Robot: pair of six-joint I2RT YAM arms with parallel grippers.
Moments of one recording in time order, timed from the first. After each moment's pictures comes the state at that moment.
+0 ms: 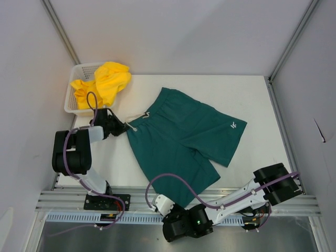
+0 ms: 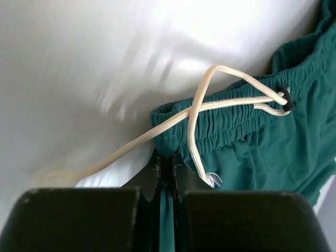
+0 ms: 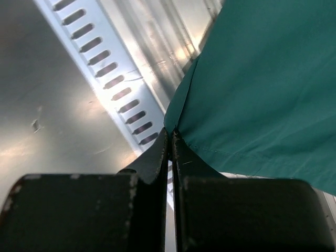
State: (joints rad) left arm 0.09 1.66 0.73 0.12 0.33 -0.69; right arm 1.94 1.56 0.88 -0.39 0.58 0.70
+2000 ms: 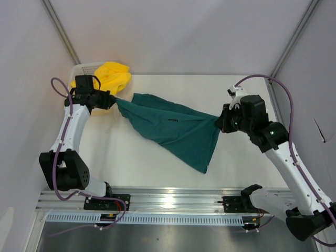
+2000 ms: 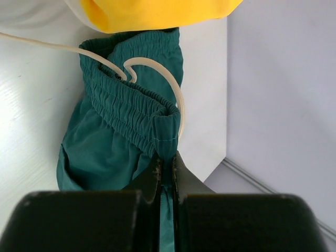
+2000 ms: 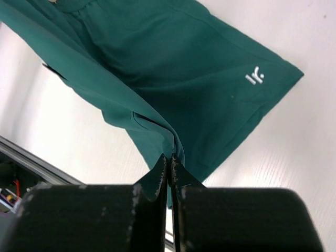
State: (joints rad) left arm 0.09 1.46 1.34 -0.68 0.14 -1.29; right arm 0.46 1.00 1.20 -0.78 -0.10 0.26
